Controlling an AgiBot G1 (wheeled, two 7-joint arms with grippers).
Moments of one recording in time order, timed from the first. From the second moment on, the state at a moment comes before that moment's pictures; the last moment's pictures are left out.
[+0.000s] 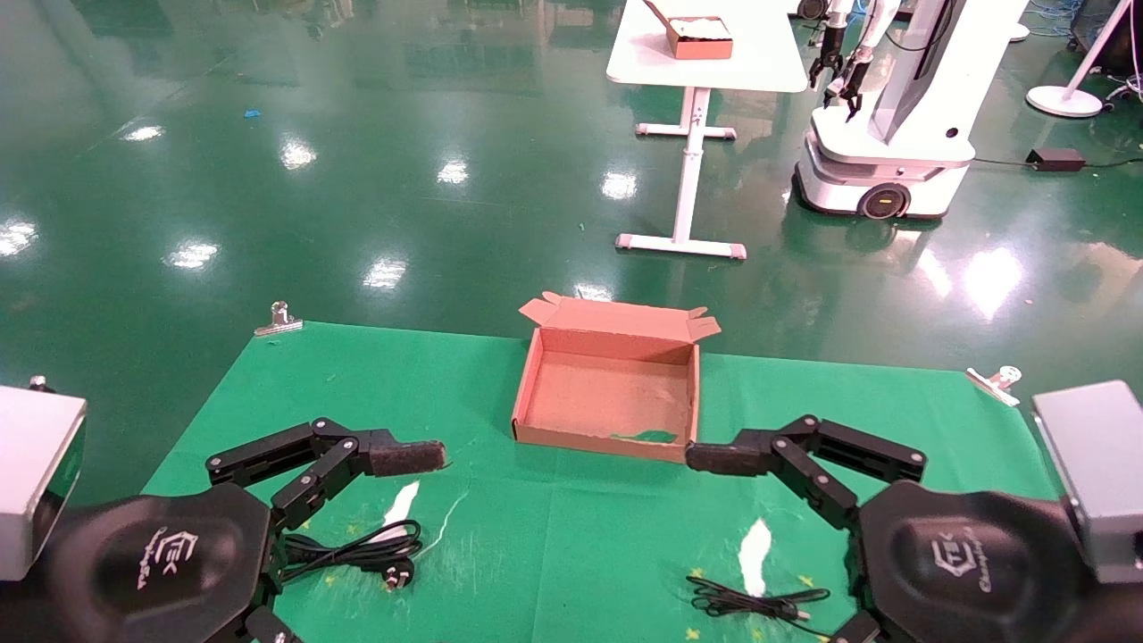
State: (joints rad) left arm -1.08 0.61 0.29 -1.28 0.75 1.50 -0.18; right arm 1.08 -0.61 -0.29 1.27 -0.75 -1.51 0.17
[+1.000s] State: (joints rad) left arm -1.56 0.94 0.65 -0.54 1.69 1.39 0.42; right arm 1.50 -0.79 -0.67 0.59 -1.52 -1.51 -0.44
